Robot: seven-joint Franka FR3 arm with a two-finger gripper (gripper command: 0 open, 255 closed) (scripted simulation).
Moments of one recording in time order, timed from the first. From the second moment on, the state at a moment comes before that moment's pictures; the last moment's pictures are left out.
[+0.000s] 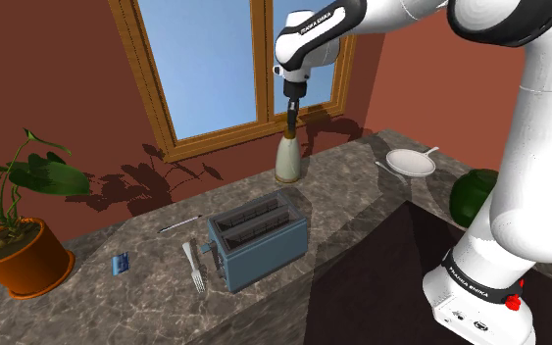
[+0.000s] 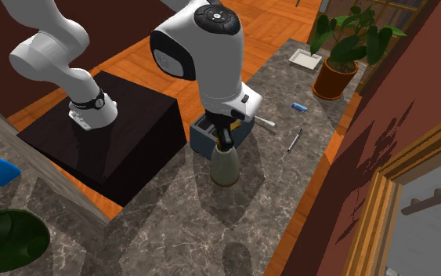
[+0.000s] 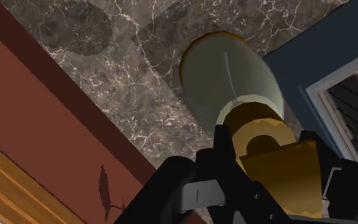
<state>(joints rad) 0.11 0.27 -0.16 -1.81 0.11 2.09 -0.83</state>
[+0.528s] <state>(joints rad) 0.11 0.24 -0.16 -1.75 0.10 1.99 -0.82</state>
